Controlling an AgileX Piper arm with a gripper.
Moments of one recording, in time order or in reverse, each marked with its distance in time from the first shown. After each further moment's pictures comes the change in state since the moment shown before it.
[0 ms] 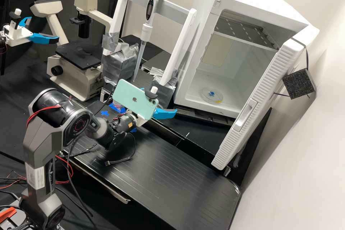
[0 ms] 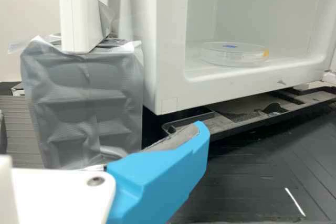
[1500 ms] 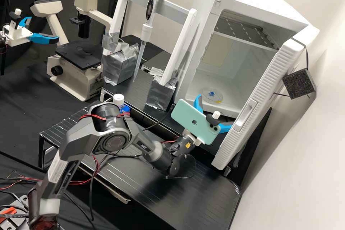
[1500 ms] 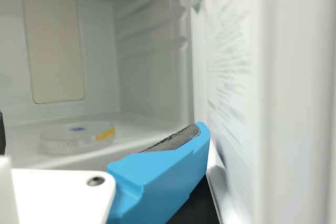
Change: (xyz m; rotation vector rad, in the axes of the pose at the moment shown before) arm 0.053 0.152 0.118 0.075 0.140 0.213
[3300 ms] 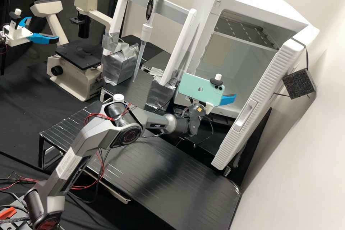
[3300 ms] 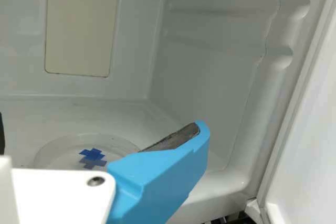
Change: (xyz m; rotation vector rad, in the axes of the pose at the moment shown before) arm 0.111 -0.022 -0.035 -0.223 -0.036 -0.188
